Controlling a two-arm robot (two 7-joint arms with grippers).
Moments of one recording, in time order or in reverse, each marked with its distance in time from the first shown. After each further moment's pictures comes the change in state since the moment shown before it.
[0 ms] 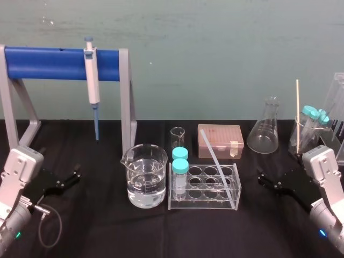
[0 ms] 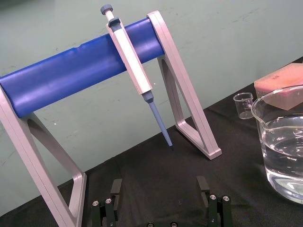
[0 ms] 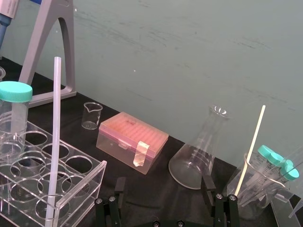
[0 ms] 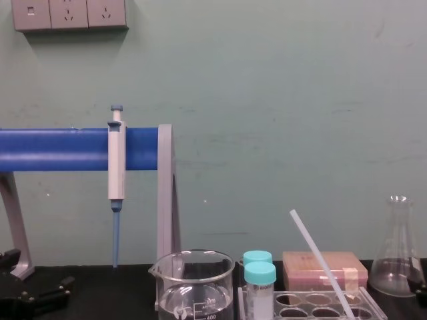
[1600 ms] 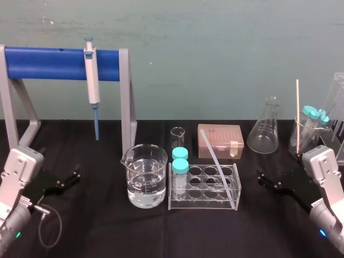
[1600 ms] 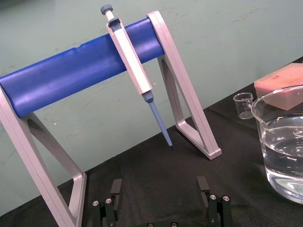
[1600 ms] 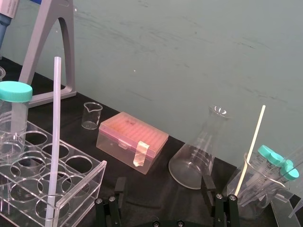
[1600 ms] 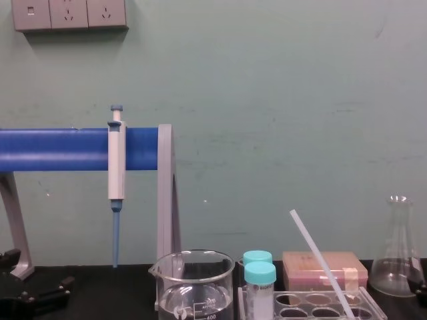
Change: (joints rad) left arm 0.000 0.000 0.000 0.000 0.000 0.000 0.000; right arm 0.000 0.000 0.000 0.000 0.000 0.000 0.000
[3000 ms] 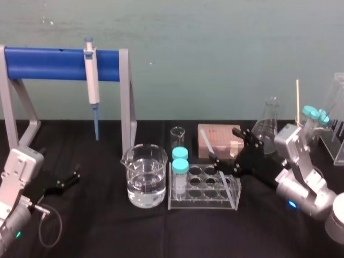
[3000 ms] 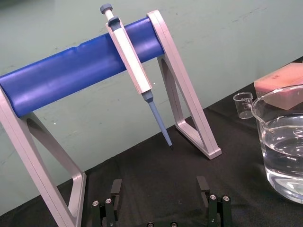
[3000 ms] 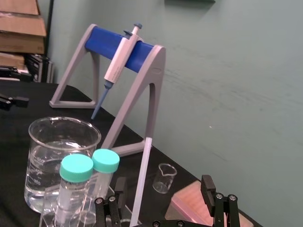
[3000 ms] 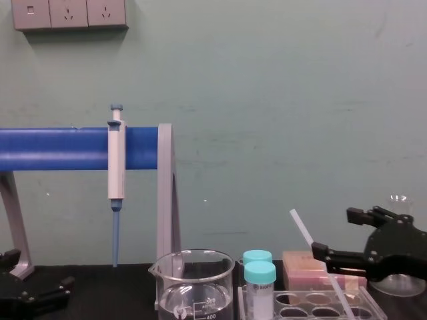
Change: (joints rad) left arm 0.000 0.000 0.000 0.000 0.000 0.000 0.000; right arm 0.237 -0.135 -0.045 0.249 0.018 -0.212 0.445
